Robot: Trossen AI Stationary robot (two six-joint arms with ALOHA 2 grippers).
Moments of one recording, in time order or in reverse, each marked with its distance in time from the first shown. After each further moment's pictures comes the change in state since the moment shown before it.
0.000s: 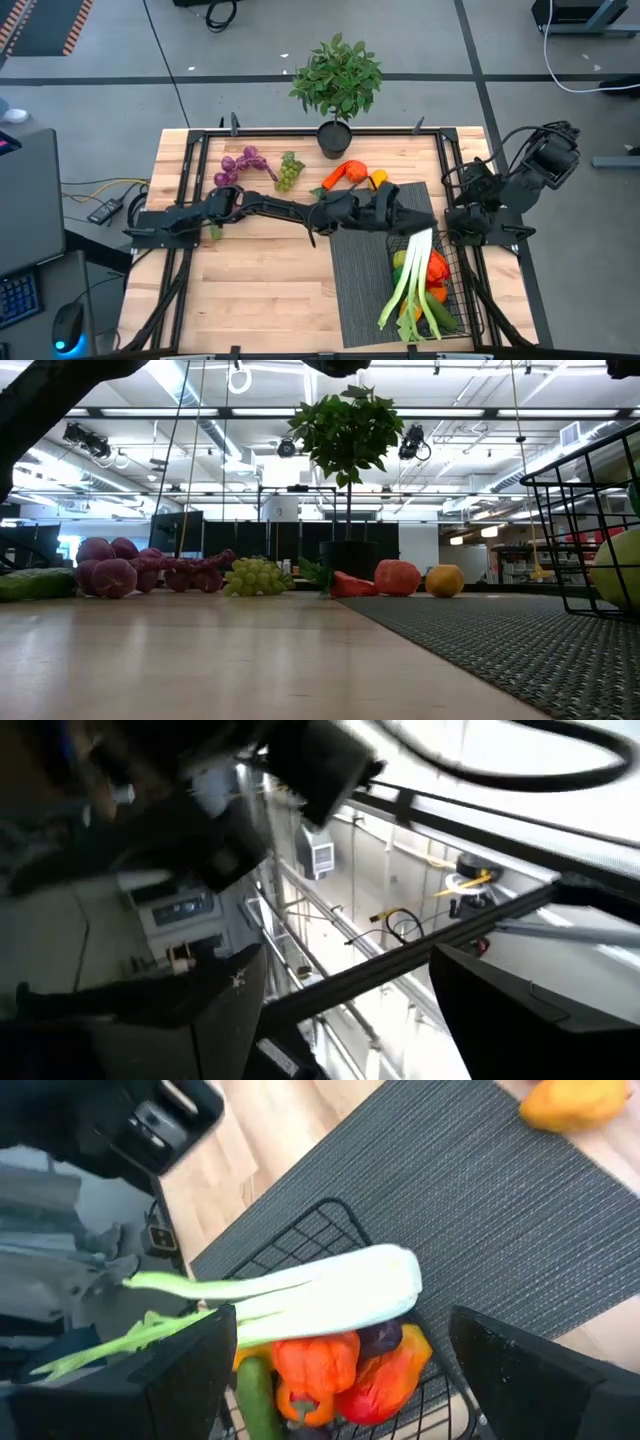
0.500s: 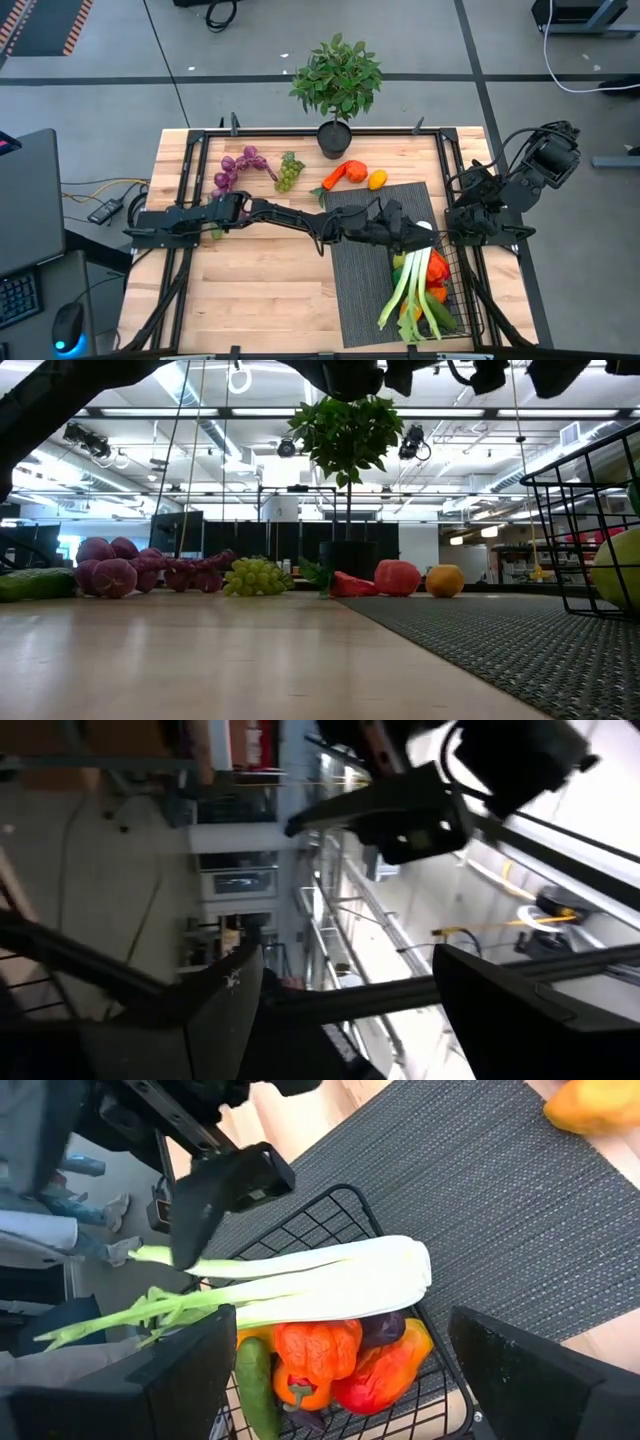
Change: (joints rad) left arm -0.026 0.080 0.000 -0.137 -0.018 -0.148; right arm 0.000 -0.005 0.000 0.011 -0.045 -0.075
